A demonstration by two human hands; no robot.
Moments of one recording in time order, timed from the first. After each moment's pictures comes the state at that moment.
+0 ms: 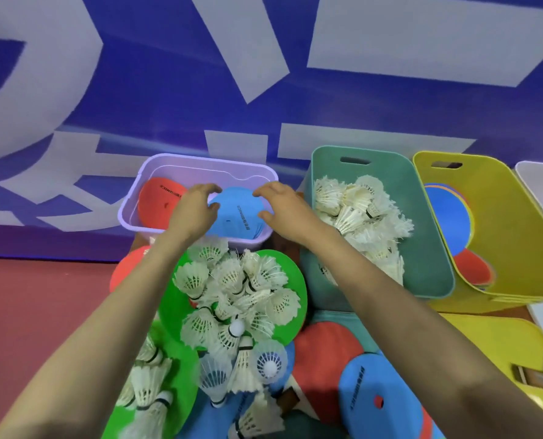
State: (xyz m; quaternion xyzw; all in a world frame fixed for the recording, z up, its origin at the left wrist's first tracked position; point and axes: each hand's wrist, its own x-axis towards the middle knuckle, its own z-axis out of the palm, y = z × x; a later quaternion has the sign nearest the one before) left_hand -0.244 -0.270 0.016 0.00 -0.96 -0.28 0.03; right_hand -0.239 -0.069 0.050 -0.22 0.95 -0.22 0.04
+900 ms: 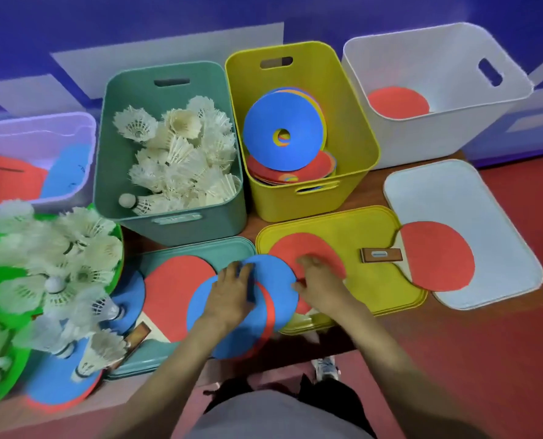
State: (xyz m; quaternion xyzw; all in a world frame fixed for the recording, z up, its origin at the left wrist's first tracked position) left_hand 0.001 0.082 -0.087 -0.13 -0.95 -0.12 -0.26; right_hand 0.025 0.275 -0.067 0.05 0.94 -0.26 0.24
